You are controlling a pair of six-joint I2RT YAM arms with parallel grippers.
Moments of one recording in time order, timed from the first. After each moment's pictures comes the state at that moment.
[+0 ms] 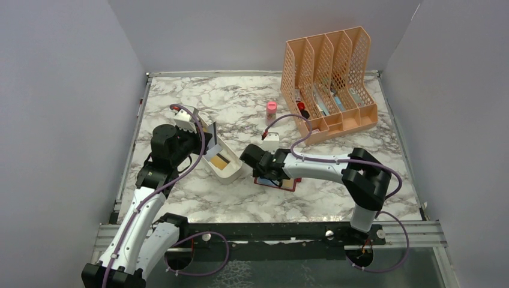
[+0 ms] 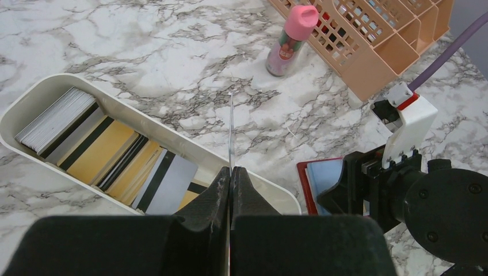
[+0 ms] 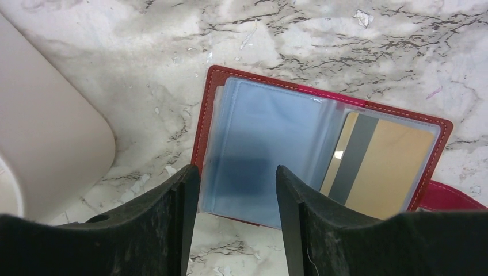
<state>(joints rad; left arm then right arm) -0.23 0.77 0.71 -0.23 0.26 -0.17 1.07 1.80 1.18 -0.54 0.54 0.97</state>
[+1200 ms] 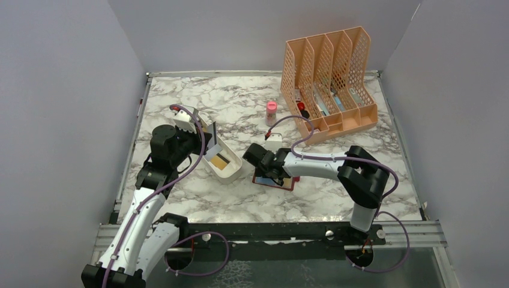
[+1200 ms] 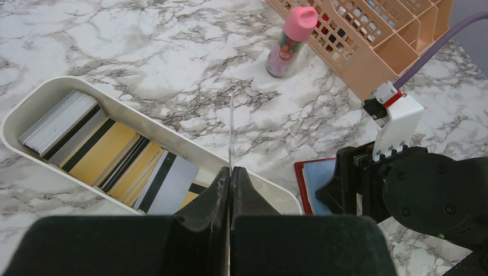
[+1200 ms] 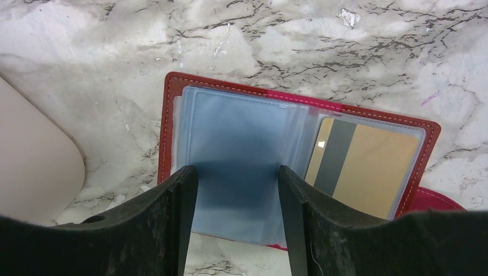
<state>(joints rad) -0.23 0.76 0.71 -0.23 0.26 -0.16 1.04 1.82 1.14 -0.50 0.51 0.98</state>
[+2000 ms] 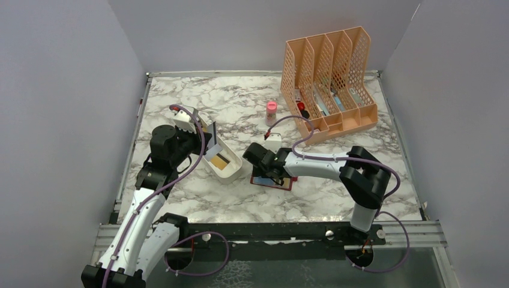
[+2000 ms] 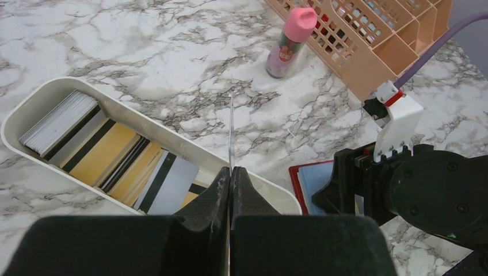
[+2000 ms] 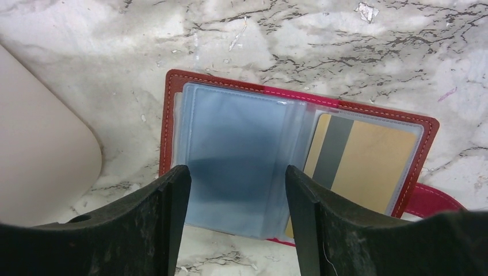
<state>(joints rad) -0.23 0.76 0.71 -0.23 0.26 -0.16 1.04 1.81 1.14 -0.49 0.48 0.98</state>
